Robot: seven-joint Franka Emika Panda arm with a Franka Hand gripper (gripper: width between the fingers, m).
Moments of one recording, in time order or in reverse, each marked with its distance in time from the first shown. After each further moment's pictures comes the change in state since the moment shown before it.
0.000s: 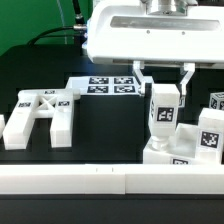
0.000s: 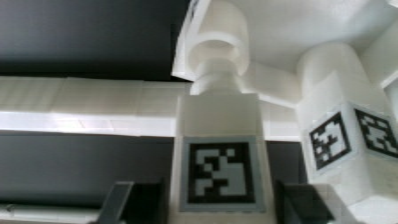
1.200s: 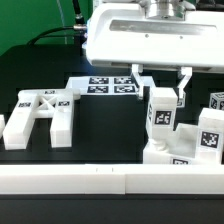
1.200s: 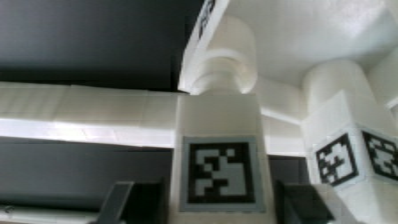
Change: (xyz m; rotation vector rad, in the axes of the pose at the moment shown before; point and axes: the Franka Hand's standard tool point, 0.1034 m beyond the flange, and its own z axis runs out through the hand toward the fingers) arm -0.008 0.002 0.005 -0.007 -0.005 -0.028
